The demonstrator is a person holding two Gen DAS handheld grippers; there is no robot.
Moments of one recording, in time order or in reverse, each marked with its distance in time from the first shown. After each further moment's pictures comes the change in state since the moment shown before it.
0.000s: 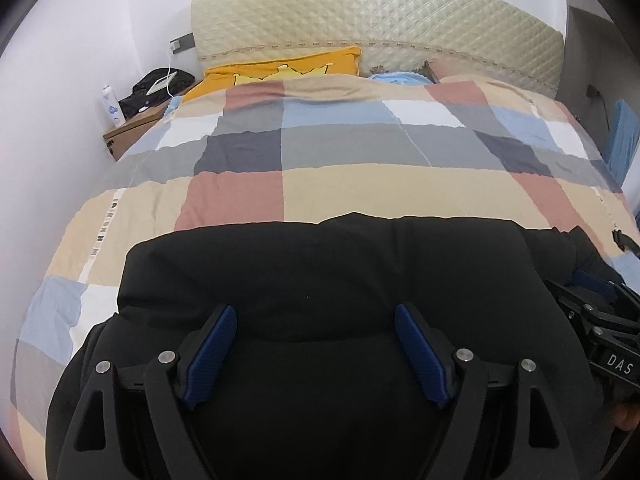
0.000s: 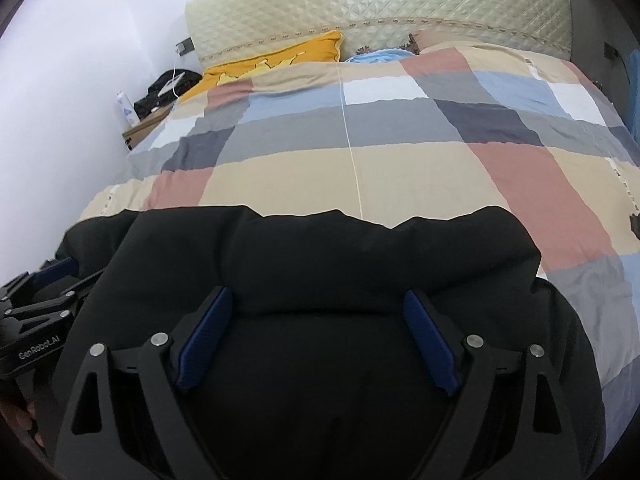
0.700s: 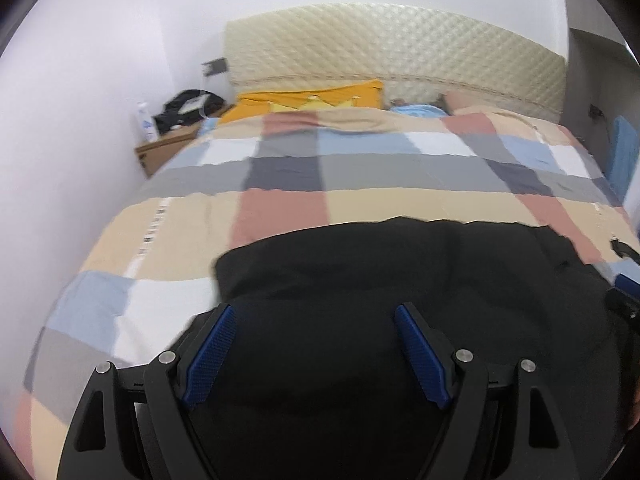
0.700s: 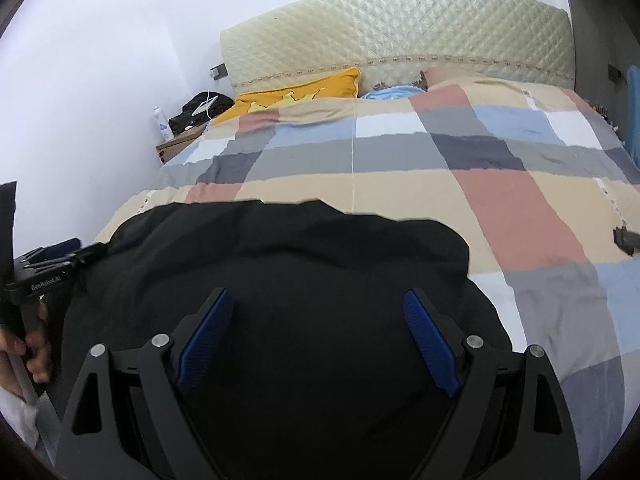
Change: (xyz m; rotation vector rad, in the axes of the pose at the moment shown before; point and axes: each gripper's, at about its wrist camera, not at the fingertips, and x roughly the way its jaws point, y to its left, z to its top) left arm -0.070 0.054 -0.039 -0.036 -0.119 0.067; right arm -0.085 -0.036 -0.039 -0.056 -0.115 0.093
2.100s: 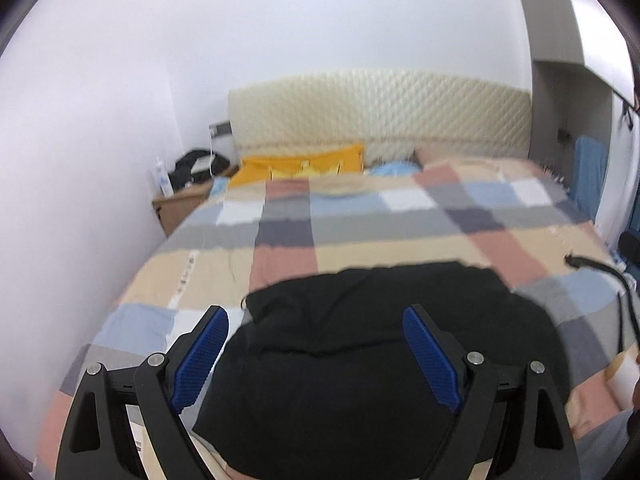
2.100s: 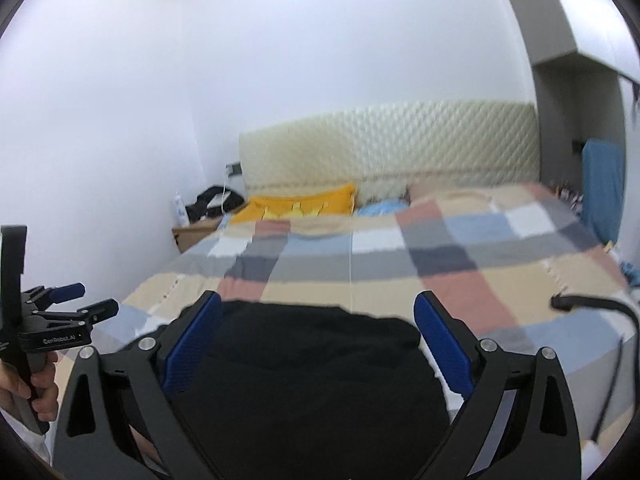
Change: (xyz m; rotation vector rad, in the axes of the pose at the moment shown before) left arm -0.203 -0.017 -0.005 0.030 -0.200 -0.035; right arm -0.213 0.067 0.008 -0.052 -0.393 -0.059
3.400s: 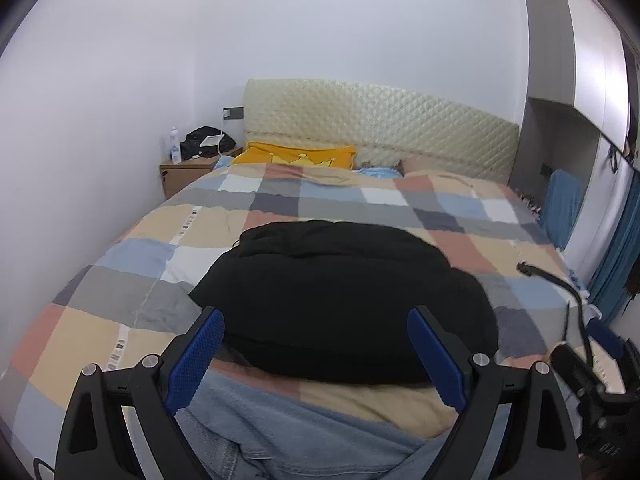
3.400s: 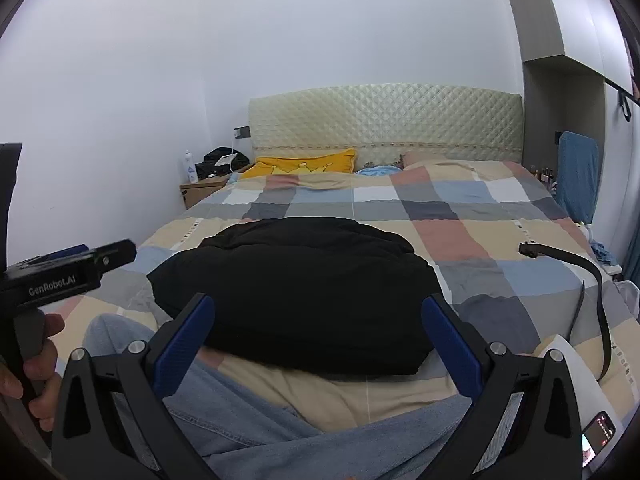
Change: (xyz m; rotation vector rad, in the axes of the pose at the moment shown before) left arm -0.134 -0.015 -0.102 -0.165 0.013 -0.045; right arm -0.140 0.066 -0.093 -0.041 0.122 -0.042
